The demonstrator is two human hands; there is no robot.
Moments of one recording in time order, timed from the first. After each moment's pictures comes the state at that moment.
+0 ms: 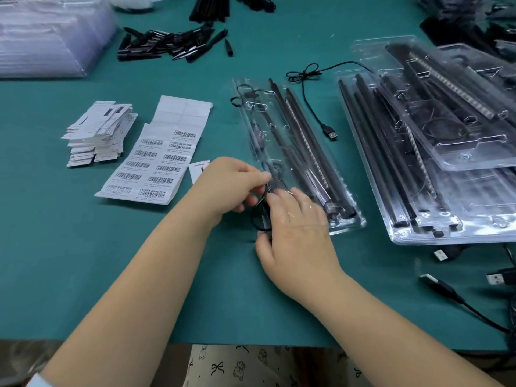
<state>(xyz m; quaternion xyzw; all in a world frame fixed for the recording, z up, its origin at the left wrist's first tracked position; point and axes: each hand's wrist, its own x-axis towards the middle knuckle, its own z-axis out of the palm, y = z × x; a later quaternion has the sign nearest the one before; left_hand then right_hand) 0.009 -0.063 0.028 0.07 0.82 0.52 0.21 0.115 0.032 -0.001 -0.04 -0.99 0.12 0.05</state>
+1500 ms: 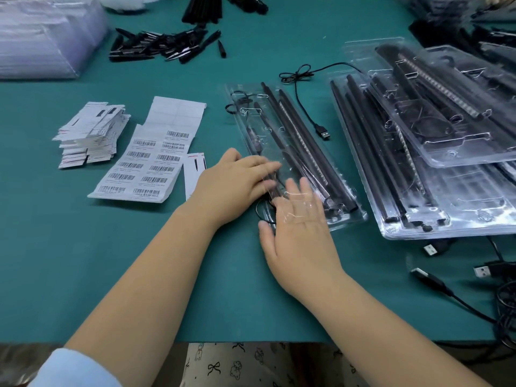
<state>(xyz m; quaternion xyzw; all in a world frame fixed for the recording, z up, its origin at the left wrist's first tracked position) -0.011 -0.057 -0.006 0.37 0.92 0.12 0.00 0.119 0.039 -0.004 -0.05 -0.99 0.12 0.09</state>
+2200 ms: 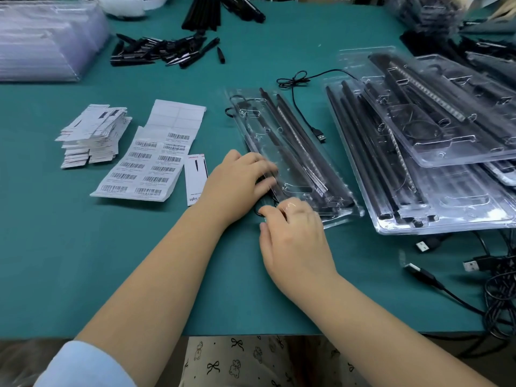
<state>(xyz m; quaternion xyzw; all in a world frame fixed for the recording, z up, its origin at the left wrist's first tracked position) -0.003 -0.049 -0.004 0.35 0.92 0.20 -0.02 0.128 0.031 -0.006 -0.04 -0.95 0.15 0.26</state>
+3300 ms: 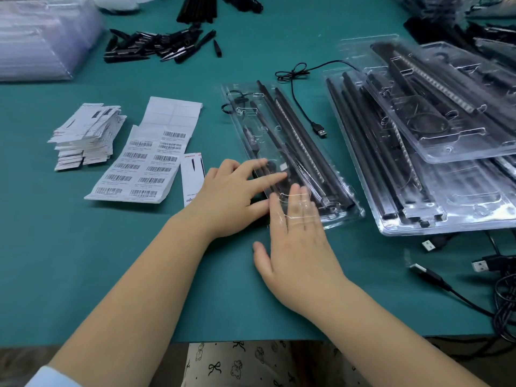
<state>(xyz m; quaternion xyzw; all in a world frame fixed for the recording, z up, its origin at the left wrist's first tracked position) 0.005 -0.066 -0.008 0.40 0.91 0.12 0.03 0.131 0.034 -0.002 -0.05 -0.99 0.09 -0.04</state>
